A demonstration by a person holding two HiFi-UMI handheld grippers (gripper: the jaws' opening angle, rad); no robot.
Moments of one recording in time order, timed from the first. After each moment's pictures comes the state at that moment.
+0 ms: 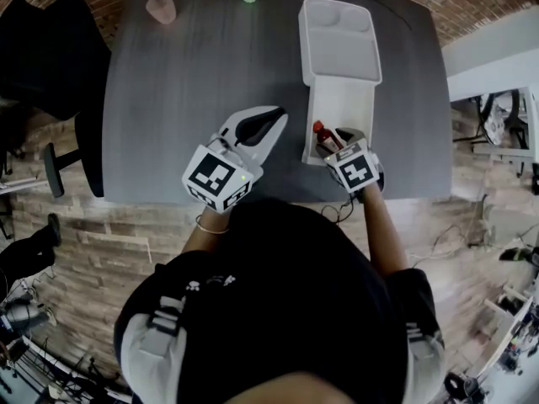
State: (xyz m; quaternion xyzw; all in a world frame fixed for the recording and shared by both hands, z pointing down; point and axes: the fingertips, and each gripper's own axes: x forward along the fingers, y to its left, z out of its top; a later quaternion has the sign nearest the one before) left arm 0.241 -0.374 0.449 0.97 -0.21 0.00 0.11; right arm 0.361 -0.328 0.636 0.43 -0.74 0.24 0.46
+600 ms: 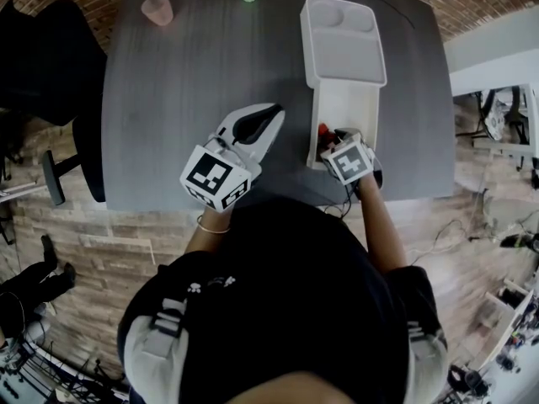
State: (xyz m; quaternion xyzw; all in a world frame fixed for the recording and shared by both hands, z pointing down) left arm 0.230 -0.400 0.459 0.97 -0.22 -0.01 0.13; right arm 0.360 -0.348 0.659 0.42 -0.71 0.26 0.50
